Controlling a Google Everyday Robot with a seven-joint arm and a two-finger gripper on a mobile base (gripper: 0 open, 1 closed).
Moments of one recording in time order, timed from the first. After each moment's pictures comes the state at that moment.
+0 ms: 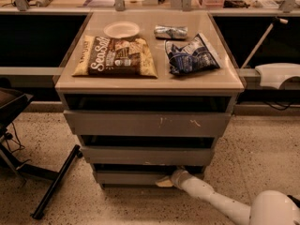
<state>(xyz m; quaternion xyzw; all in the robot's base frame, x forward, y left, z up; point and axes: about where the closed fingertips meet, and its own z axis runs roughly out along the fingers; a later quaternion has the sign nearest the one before) 0.650 -0.110 0.179 -0.34 0.82 0.10 0.45</state>
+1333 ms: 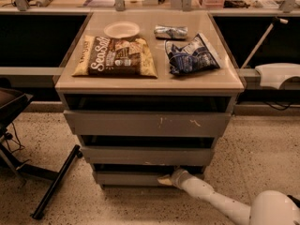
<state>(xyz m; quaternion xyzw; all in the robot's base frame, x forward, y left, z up) 0.650 -0.110 0.179 -0.34 0.82 0.10 0.45</state>
